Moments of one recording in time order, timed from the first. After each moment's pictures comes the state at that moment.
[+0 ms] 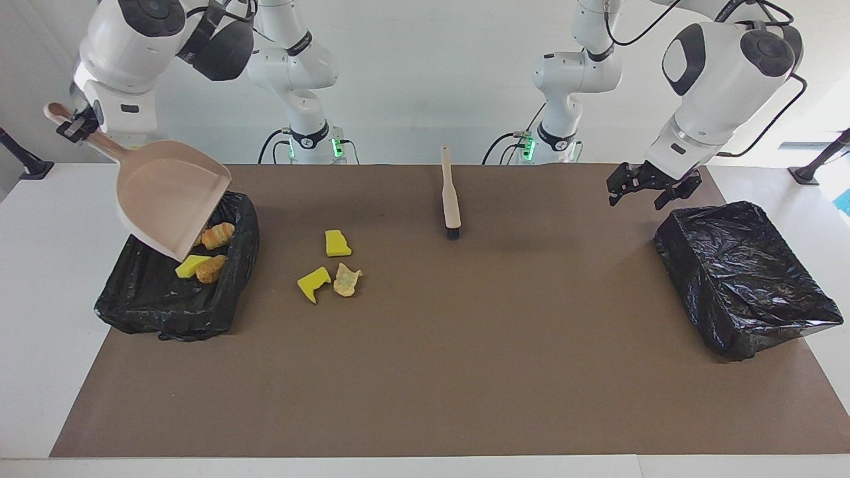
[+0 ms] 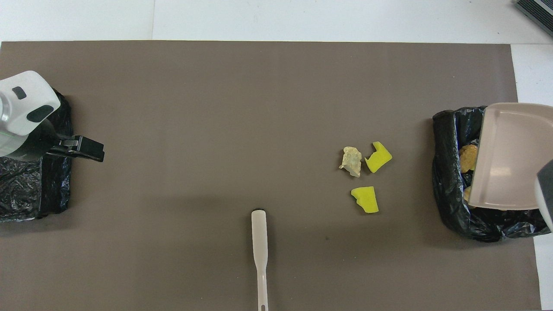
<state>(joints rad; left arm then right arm) -0.09 -0.01 -0.01 -1.69 -0.03 1.62 0.04 0.03 -0.03 -0.01 -1.61 -0.73 1.41 -1.25</state>
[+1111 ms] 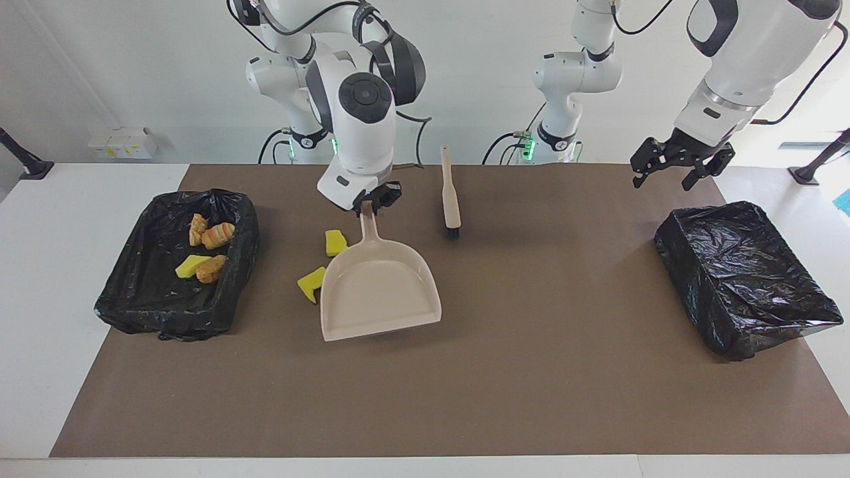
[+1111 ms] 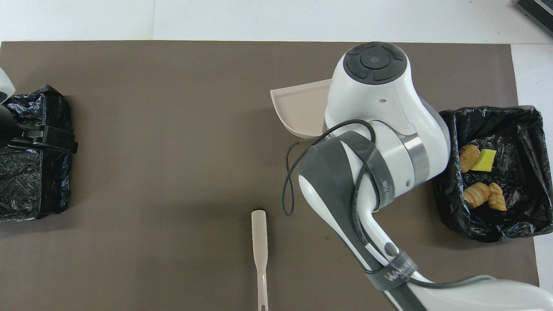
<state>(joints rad) -0.08 -0.02 0.01 -1.58 -0.02 1.56 0.04 0.44 0.36 0.02 -1.39 0.04 1.55 0.37</state>
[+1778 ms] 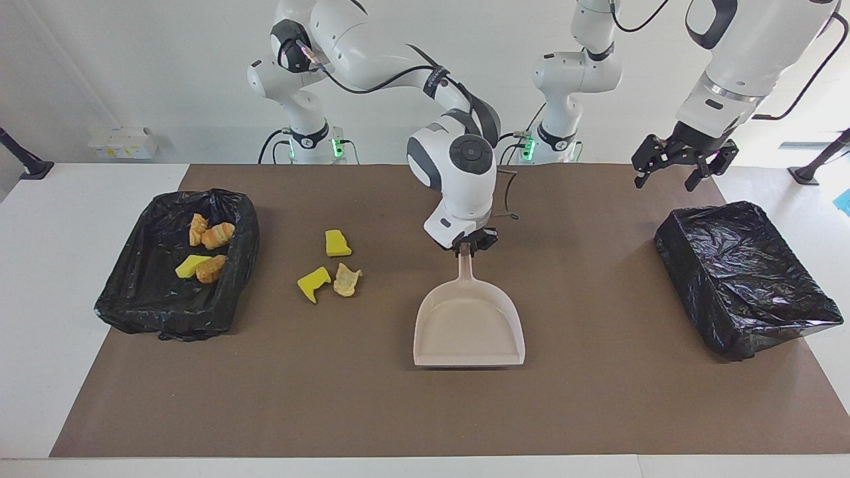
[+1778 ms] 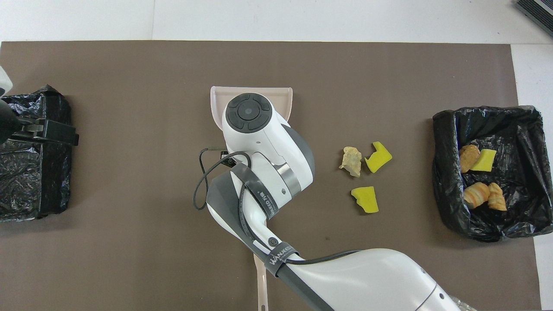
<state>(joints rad) -0.08 -0.02 0.00 -1.58 -0.03 1.61 0.04 0.62 0.63 0.04 -1.28 0.09 1.85 0.67</state>
